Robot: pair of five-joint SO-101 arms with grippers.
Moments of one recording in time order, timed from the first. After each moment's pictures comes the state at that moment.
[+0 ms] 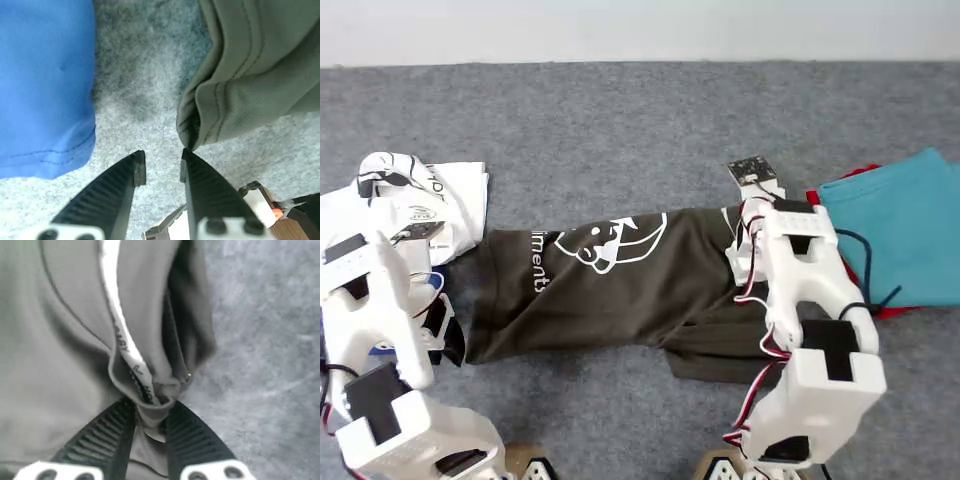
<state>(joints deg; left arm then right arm) -34.2 2.5 29.4 90.5 -27.4 1.2 13.7 20.1 58.8 18.8</state>
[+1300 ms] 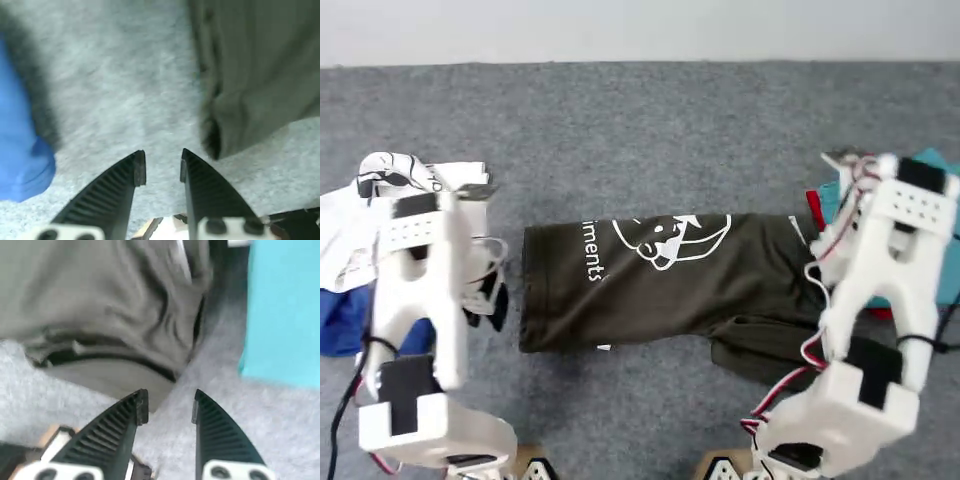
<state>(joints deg) -13.1 2.5 21.2 94.0 -12.8 20.8 6.8 -0.5 100.1 30.4</state>
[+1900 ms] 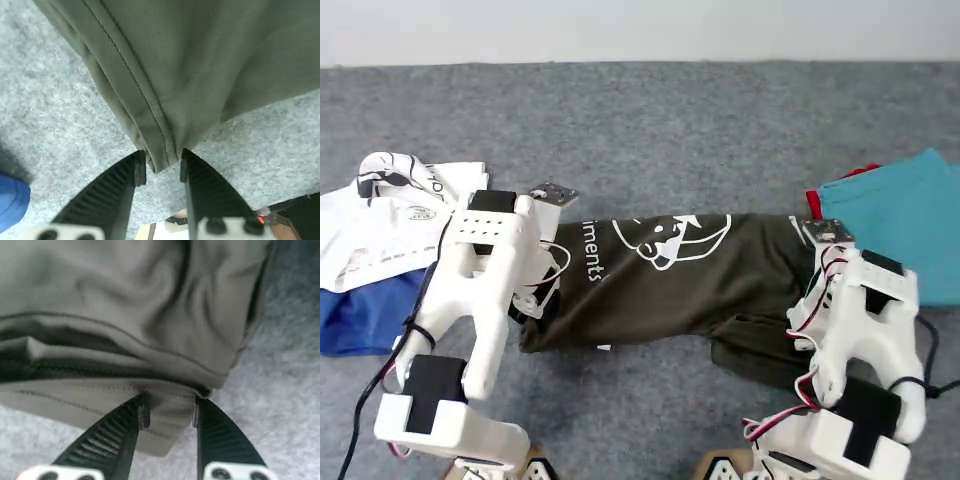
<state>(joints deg) 1.8 2.5 21.2 94.0 -11.2 22.2 -5.2 40.6 67.2 29.8</state>
